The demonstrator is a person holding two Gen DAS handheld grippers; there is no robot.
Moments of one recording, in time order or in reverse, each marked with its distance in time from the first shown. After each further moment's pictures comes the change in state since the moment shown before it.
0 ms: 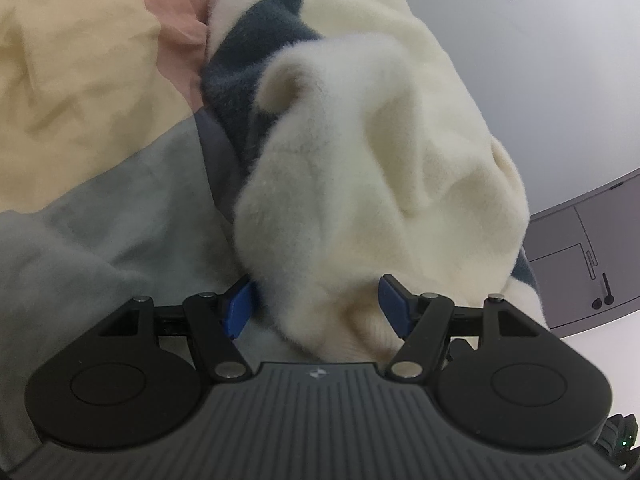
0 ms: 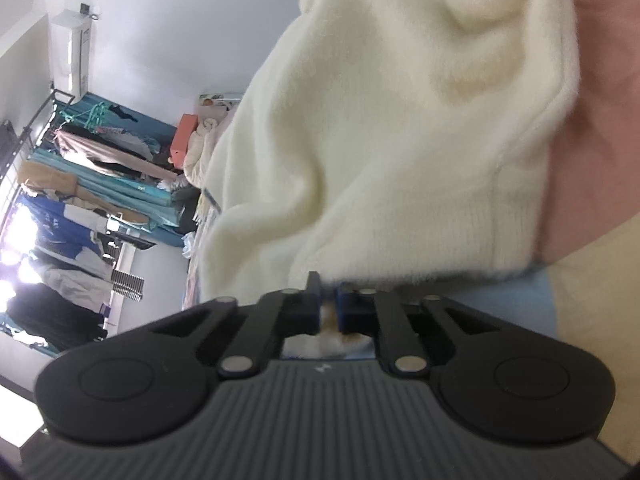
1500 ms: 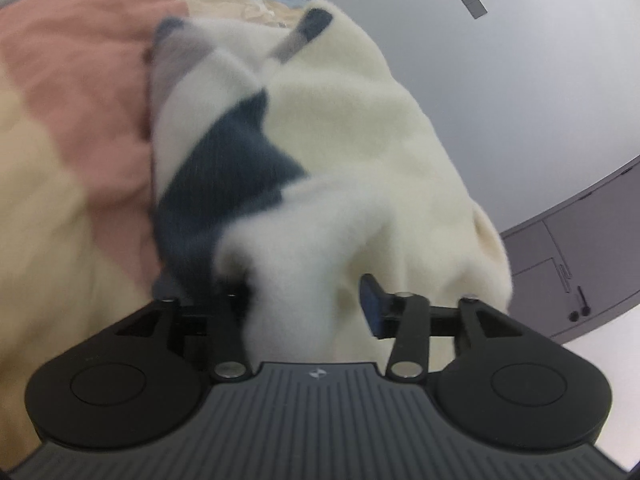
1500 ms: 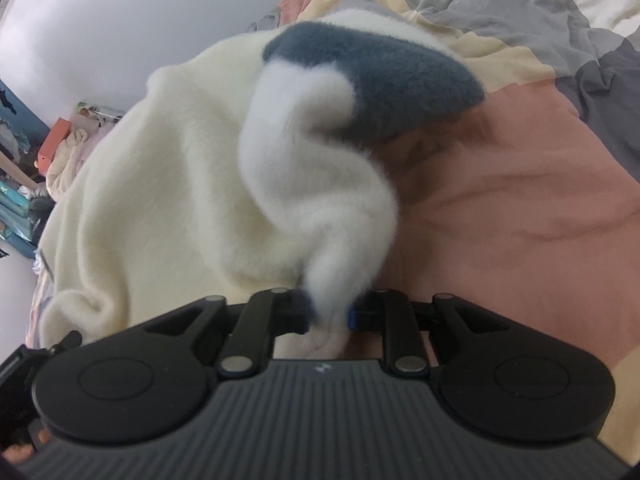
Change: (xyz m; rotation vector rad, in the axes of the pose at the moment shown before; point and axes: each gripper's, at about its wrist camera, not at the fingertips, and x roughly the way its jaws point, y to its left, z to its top) left arm 0.017 0.015 0.076 0.054 -0.064 -0.118; right arm -0.007 -0.037 0.074 -0.141 -0.128 -0.474
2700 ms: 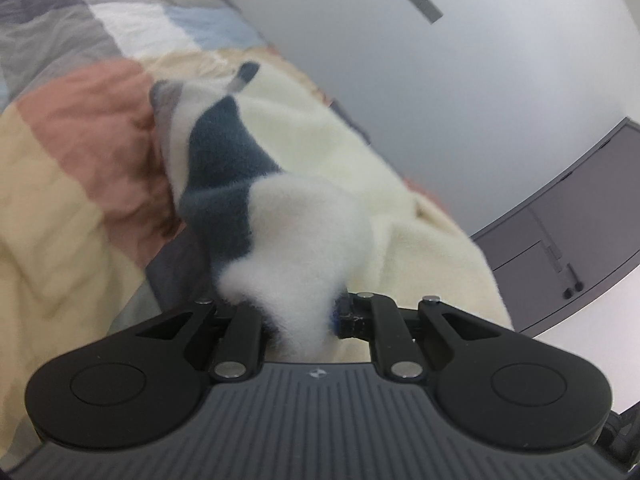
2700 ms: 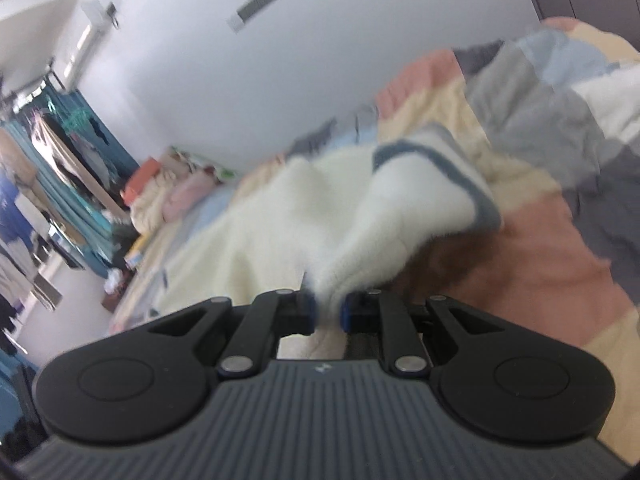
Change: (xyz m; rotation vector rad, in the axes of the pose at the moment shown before) left arm -0.073 -0.062 -0.026 0.131 -0.060 0.012; right arm -0.120 0.030 0.007 -0.105 -0.200 0.222
